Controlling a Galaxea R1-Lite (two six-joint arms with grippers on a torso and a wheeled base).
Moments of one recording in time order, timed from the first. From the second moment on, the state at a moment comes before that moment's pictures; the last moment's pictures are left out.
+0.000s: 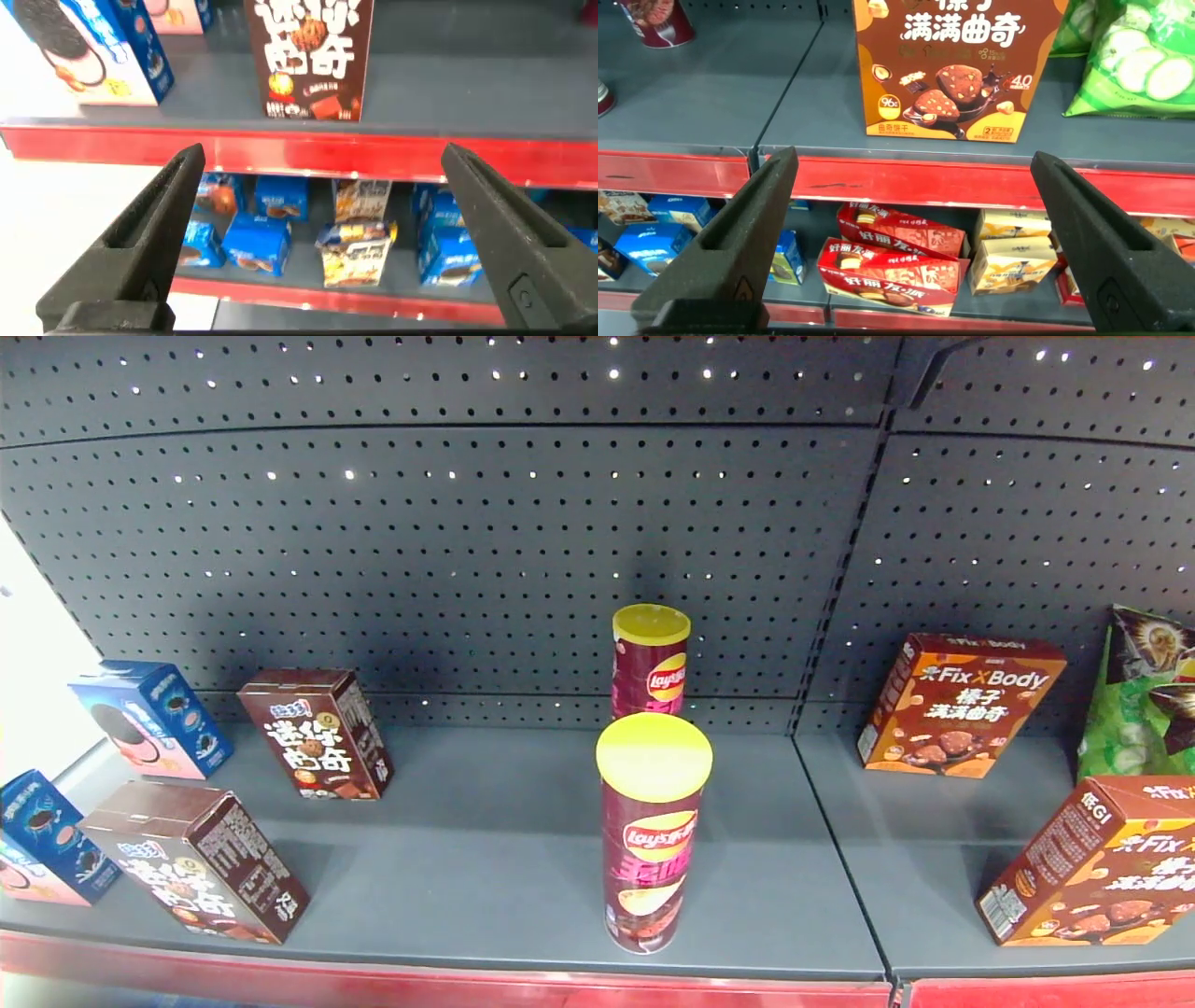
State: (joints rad) left arm 0.01 0.03 0.00 0.00 0.08 0.00; right arm 0.00 0.00 0.00 0.00 0.03 -0.01
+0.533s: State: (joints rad) left arm 0.01 0.00 0.00 0.00 0.08 -0.03; right arm 0.00 0.00 0.00 0.00 0.03 -0.01
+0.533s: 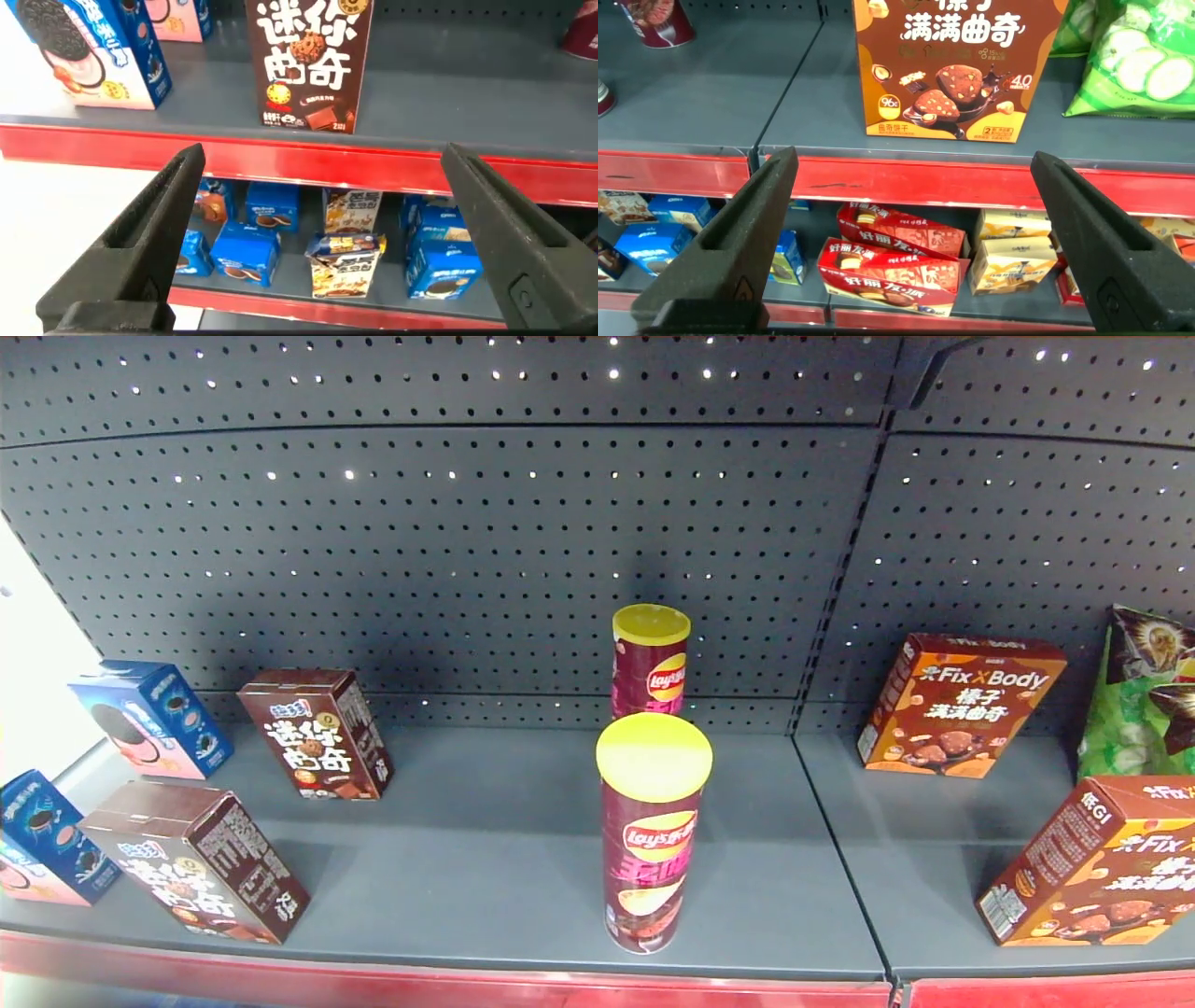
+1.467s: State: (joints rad) left arm 0.01 0.00 0.00 0.00 0.08 -0.03; right arm 0.00 0.00 0.00 0.00 0.03 -0.01
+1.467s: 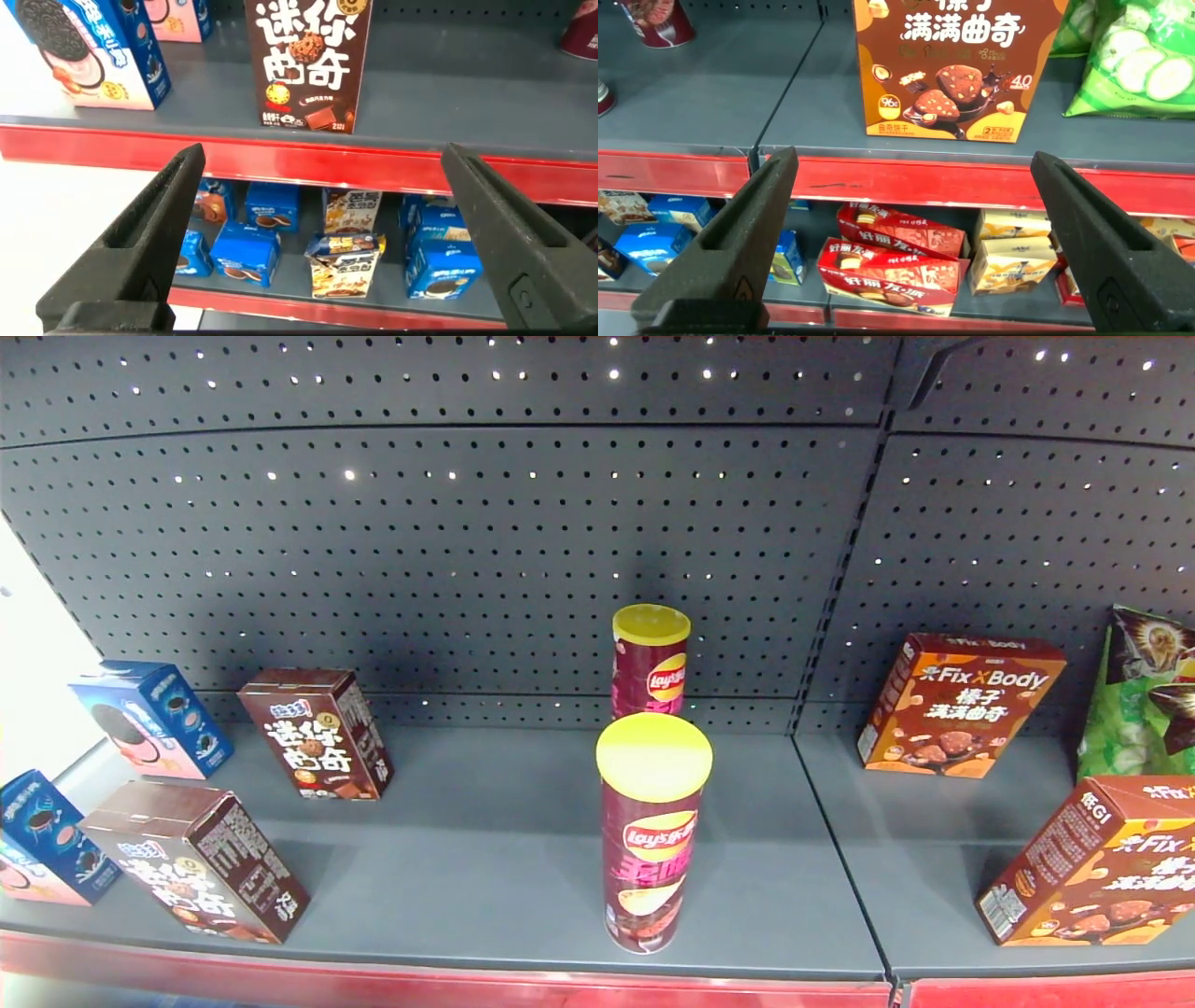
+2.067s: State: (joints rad) left arm 0.00 0.00 0.00 0.00 0.07 -0.03; right arm 0.00 0.00 0.00 0.00 0.03 -0.01
